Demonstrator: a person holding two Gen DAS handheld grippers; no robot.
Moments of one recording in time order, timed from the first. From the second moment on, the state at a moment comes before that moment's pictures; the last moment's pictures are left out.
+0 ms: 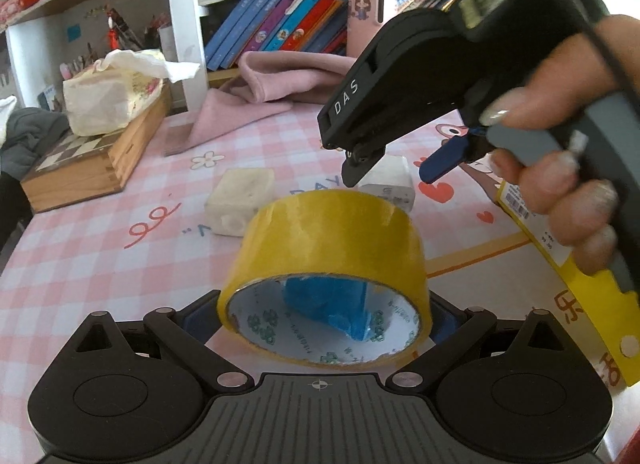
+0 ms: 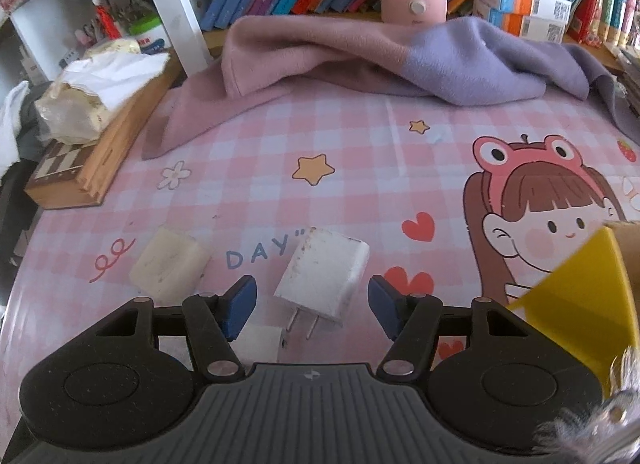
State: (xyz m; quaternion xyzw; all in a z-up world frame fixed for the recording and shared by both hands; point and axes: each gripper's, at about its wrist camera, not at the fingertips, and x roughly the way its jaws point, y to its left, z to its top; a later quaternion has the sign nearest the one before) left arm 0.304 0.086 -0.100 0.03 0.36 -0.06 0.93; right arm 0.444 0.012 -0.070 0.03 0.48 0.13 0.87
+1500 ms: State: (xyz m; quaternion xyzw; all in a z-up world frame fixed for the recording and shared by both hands) left arm 0.280 0.095 -0.048 0.15 0.48 -0.16 0.85; right arm 0.407 -0.005 -0.081 -0.02 0.49 0.13 0.86
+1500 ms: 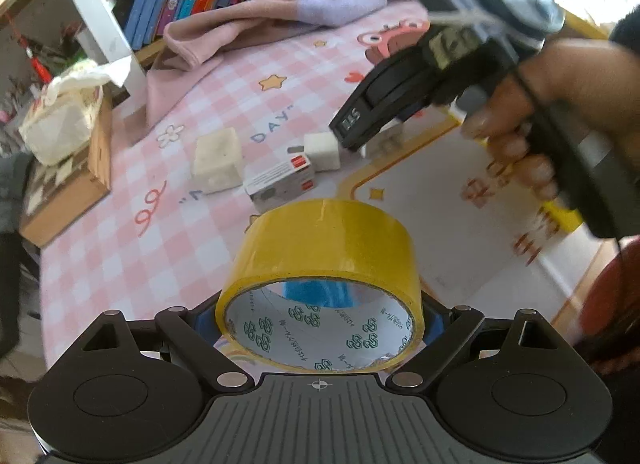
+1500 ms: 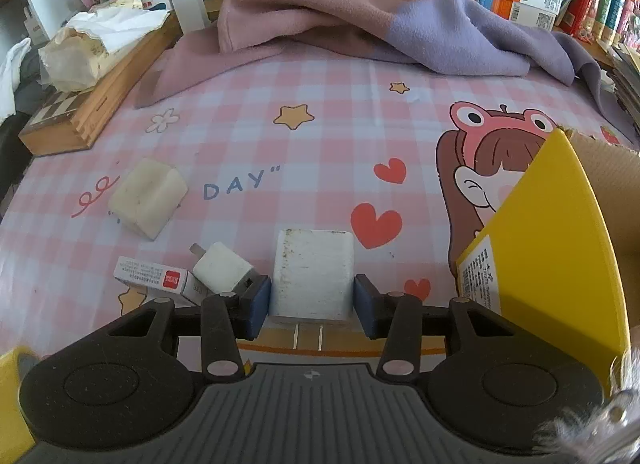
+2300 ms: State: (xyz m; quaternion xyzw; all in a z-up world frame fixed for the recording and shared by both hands) left arm 0.229 0.124 -0.011 -0.05 0.40 -0.09 0.91; right arm 0.327 -0.038 -0.023 0.00 0.46 0.22 0.86
